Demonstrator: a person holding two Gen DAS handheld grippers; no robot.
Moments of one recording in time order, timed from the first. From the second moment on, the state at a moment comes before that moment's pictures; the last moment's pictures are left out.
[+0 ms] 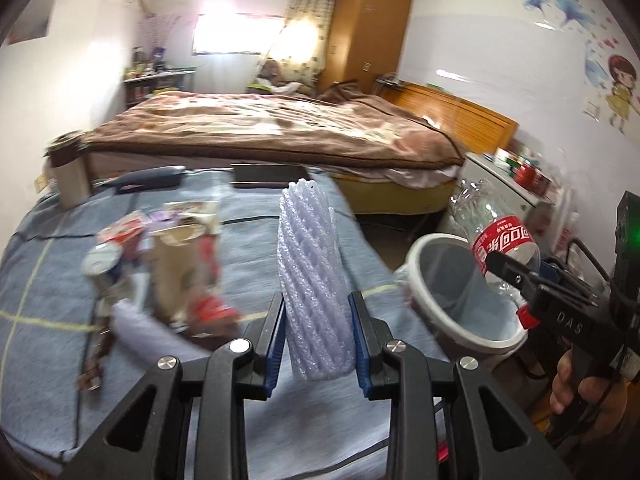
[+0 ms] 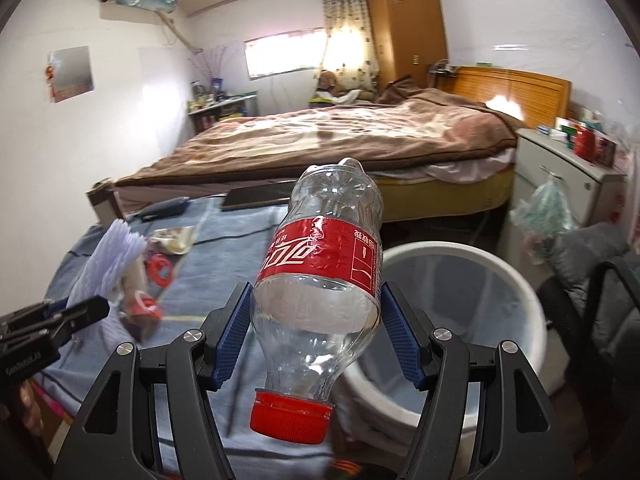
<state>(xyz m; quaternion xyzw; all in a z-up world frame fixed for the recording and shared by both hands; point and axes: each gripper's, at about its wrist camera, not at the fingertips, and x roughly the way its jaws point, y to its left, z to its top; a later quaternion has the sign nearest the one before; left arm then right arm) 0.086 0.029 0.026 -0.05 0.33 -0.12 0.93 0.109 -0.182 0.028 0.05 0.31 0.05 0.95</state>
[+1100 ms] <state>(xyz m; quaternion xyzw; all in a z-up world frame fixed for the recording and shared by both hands) 0.158 -0.152 -0.013 0.01 0.44 -0.27 0.86 0.125 -0.279 -0.022 0.05 0.42 -0.04 0.91</state>
